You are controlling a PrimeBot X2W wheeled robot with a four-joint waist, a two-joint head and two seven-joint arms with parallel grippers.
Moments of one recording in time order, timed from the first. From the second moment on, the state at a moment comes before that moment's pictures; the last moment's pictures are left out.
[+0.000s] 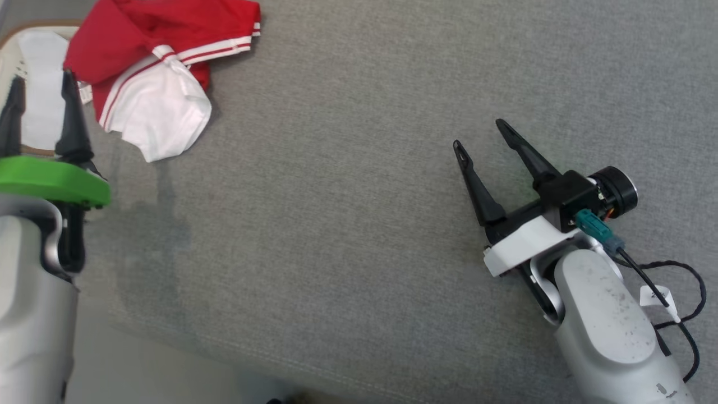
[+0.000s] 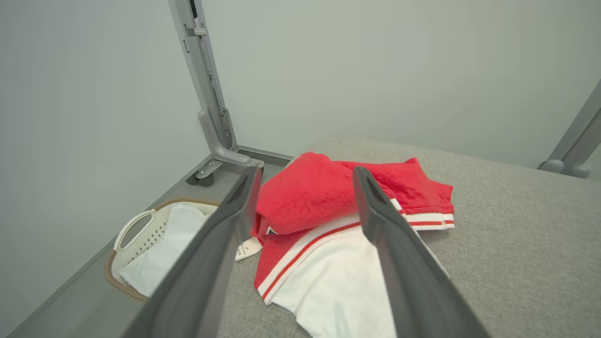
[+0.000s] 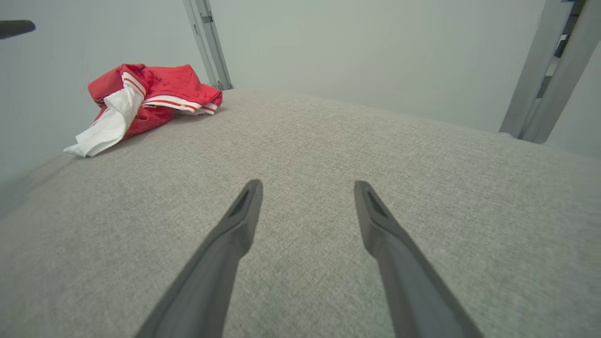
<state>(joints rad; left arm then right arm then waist) -0.66 0.33 -0.10 0.59 -0.54 -0.13 -0.26 -0.46 -0.05 0.19 0.29 0.01 0.13 -0.26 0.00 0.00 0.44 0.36</state>
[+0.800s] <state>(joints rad) -0.91 0.52 -0.55 0.91 -0.98 -0.13 -0.22 -0.53 -0.04 0.20 0.20 0.00 0.13 -0.27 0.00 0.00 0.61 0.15</state>
